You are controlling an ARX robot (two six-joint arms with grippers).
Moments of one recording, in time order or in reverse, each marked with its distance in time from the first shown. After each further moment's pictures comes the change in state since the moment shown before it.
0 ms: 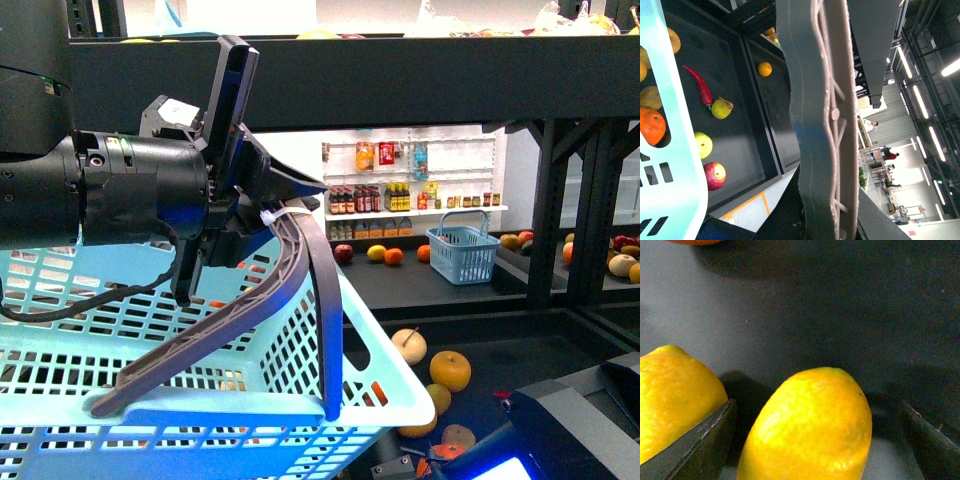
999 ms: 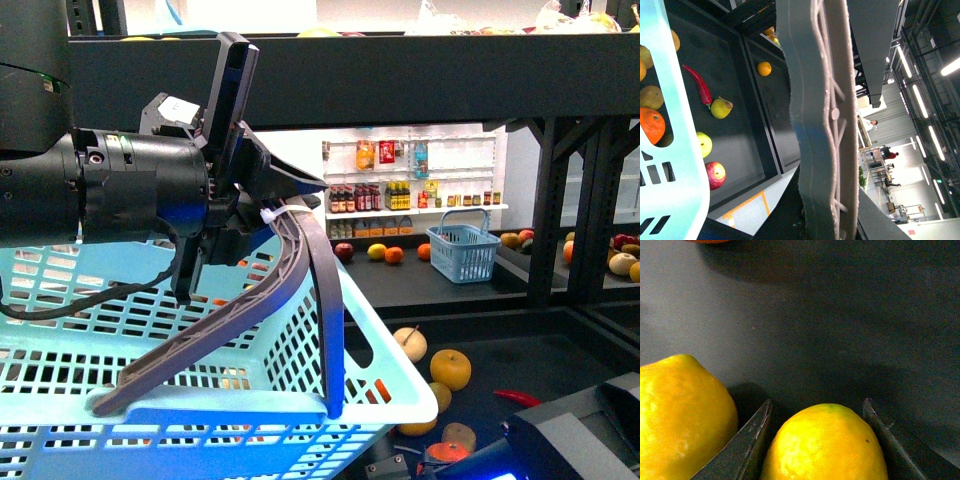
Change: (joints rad) left arm 0.000 0.000 0.000 0.000 0.000 0.000; right arm -0.002 0.049 0.088 -0.038 0.005 -0.050
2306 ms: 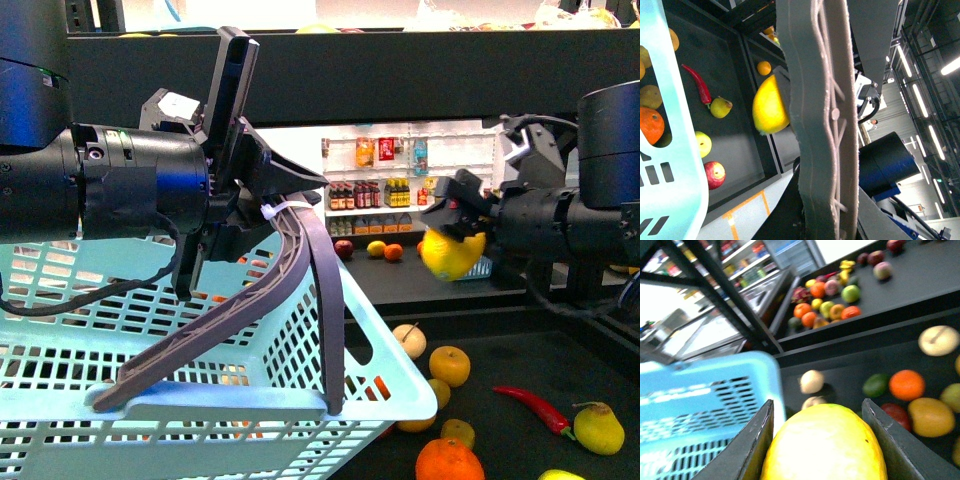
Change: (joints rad) left arm 0.000 0.000 0.000 0.000 0.000 0.000; right arm -0.230 -1.152 -0.989 0.498 -0.349 0.372
